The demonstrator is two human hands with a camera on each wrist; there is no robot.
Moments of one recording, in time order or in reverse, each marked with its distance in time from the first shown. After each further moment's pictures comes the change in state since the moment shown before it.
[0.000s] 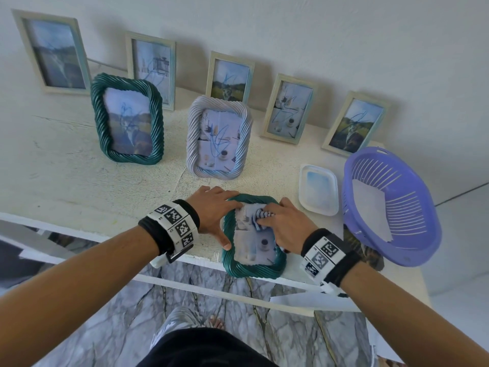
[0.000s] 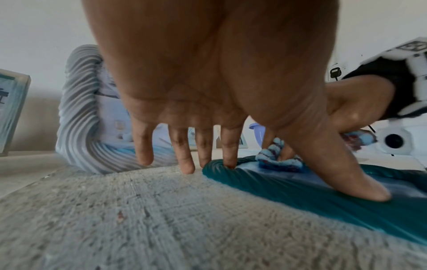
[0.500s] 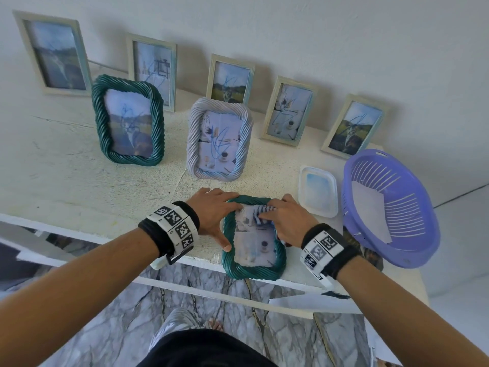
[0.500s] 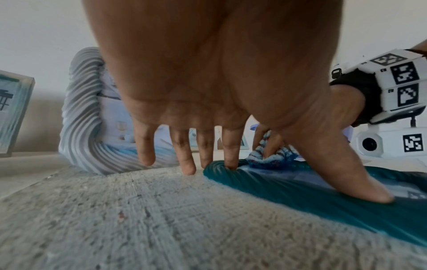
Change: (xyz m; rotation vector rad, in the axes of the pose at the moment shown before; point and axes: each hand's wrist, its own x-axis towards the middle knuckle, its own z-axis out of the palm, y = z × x) left_hand 0.000 -0.001 0.001 0.003 0.005 0.000; right_hand 0.006 0.007 -0.010 0.023 0.014 0.060
